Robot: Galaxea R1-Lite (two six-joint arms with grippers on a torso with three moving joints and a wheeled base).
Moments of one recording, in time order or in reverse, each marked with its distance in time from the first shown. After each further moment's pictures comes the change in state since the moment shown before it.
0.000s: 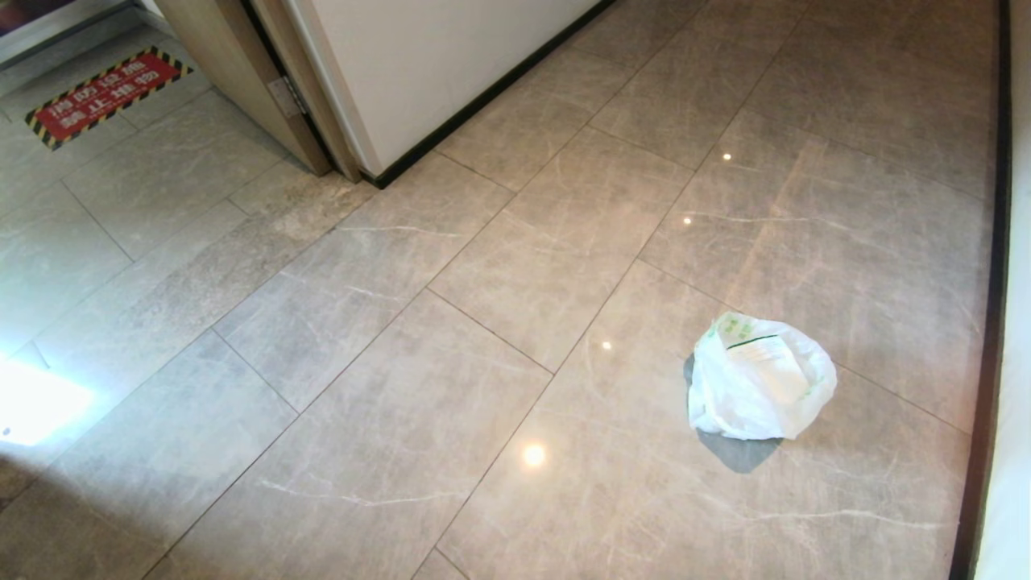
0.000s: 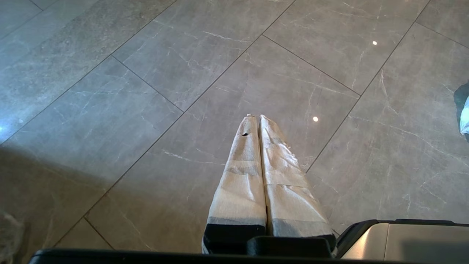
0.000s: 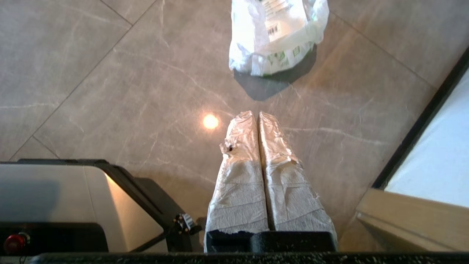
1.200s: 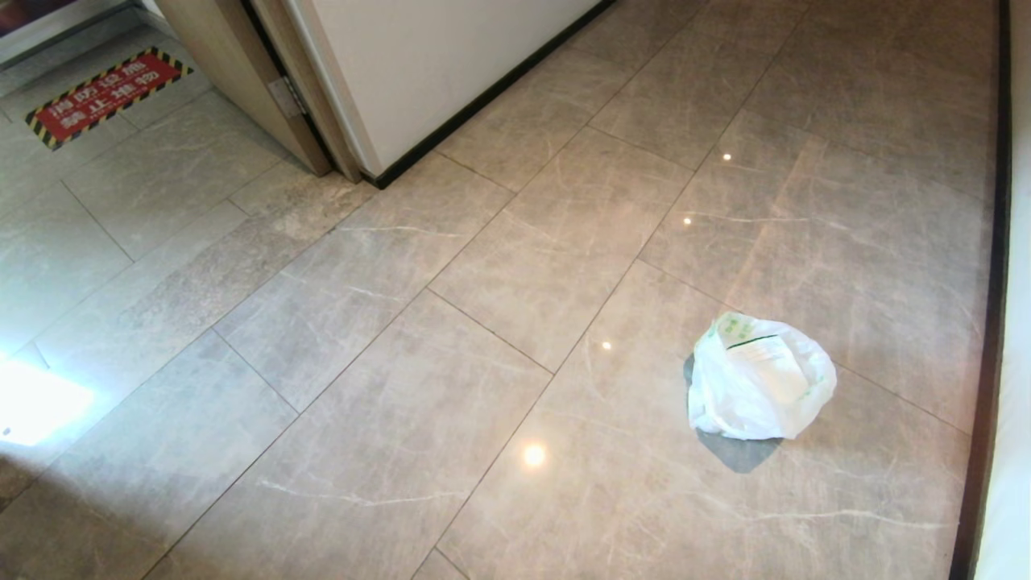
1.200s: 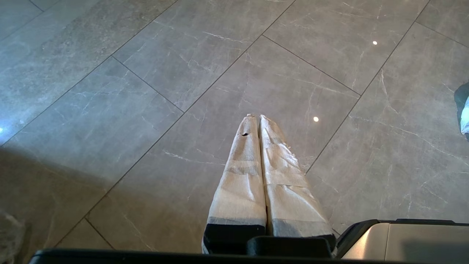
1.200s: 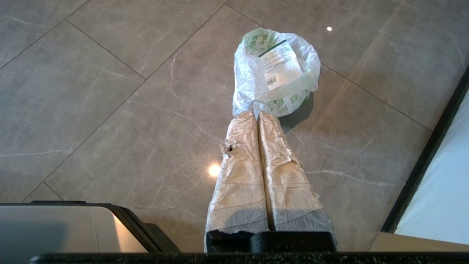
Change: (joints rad) left arm 0.000 0.000 0.000 0.000 0.000 0.002; right arm 0.013 -0.198 0.004 0.013 -0.003 0.032
